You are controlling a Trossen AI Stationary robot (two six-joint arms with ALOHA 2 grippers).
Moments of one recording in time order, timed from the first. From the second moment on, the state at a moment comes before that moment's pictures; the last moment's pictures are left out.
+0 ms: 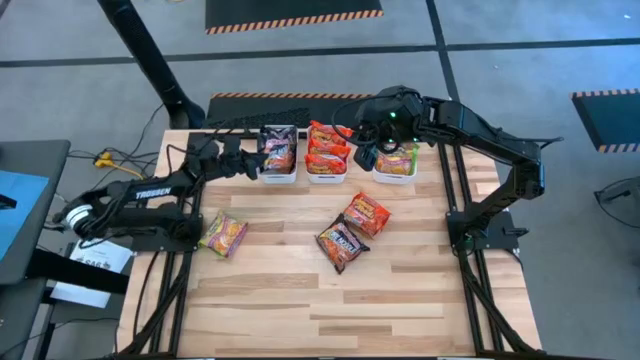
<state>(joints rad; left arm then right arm) 0.78 1.09 0.29 0.62 0.22 -0.52 -0.27 1.52 1.84 -0.94 0.16 0.03</state>
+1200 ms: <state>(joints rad) 0.83 1.26 0.33 0.61 0.27 -0.54 -0.27 1.52 1.84 -0.94 0.16 0.03</state>
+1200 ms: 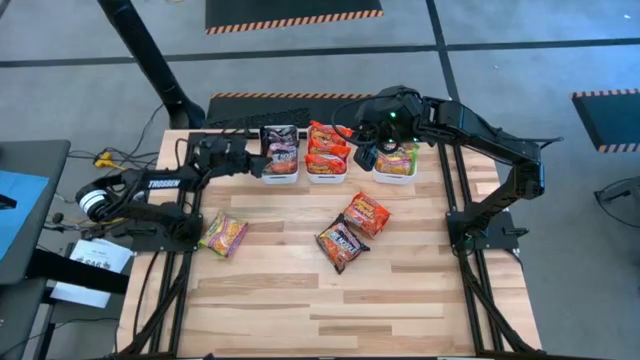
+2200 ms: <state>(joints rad) 1.03 1.25 0.51 0.27 0.77 -0.50 -0.27 1.52 1.84 -0.94 0.16 0.06</state>
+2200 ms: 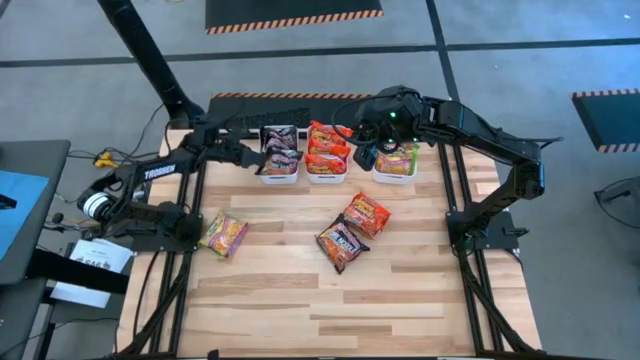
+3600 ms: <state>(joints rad) 0.79 1.22 0.51 0.09 0.24 -0.43 -0.28 1.53 1.84 -0.94 0.16 0.05</state>
